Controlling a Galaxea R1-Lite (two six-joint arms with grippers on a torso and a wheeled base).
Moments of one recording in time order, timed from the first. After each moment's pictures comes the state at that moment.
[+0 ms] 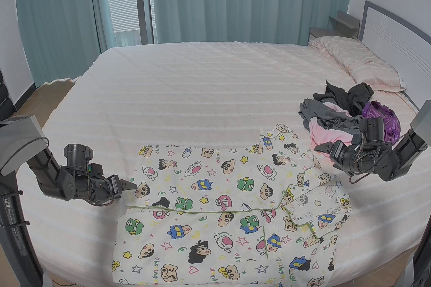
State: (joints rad) left arm 0.07 2.20 -0.77 -0.57 -0.43 -0.38; right arm 0.05 2.09 -0.83 -0.66 0.19 0.64
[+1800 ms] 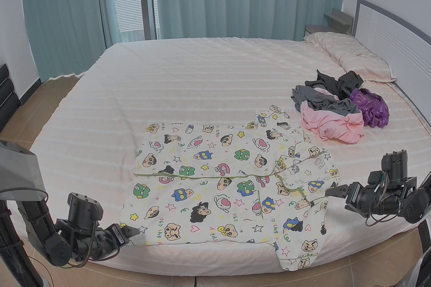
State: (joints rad) left arm -0.25 1.98 -0.11 -0.95 -0.01 -0.87; right arm 0.10 1.79 -0.31 -0.73 0.22 0.65
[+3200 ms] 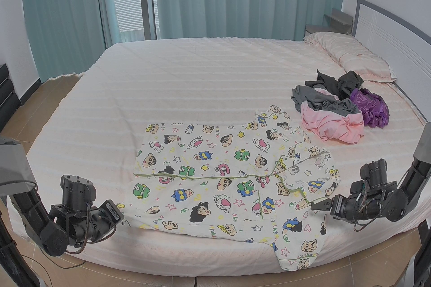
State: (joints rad) left arm -0.22 1.92 -0.20 -0.96 0.05 -0.92; right arm 0.13 2.01 -0.38 -0.74 0.23 0.54
